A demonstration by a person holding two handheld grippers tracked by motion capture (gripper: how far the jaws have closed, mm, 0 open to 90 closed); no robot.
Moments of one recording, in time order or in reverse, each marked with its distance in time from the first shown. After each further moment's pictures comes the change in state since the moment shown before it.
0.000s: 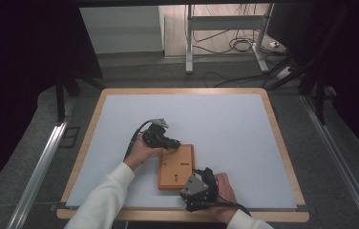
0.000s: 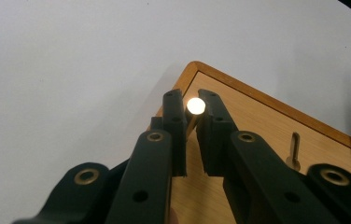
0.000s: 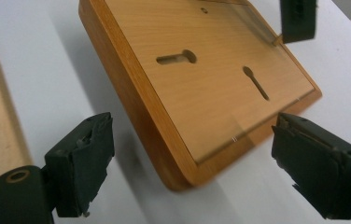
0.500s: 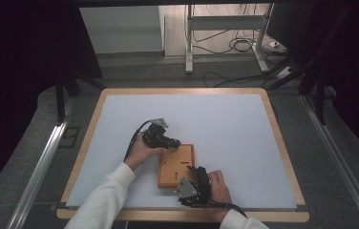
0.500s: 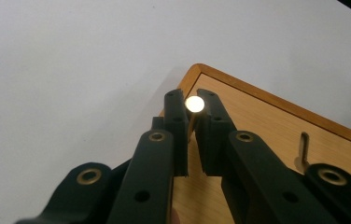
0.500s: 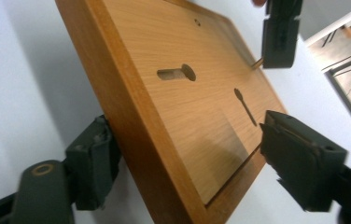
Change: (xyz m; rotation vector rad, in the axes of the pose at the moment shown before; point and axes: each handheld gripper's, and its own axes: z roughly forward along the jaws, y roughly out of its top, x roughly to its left) left arm -0.001 -0.001 0.000 -0.018 0.027 -0.010; right arm 0.009 0.010 0.010 -0.017 -0.135 -0.110
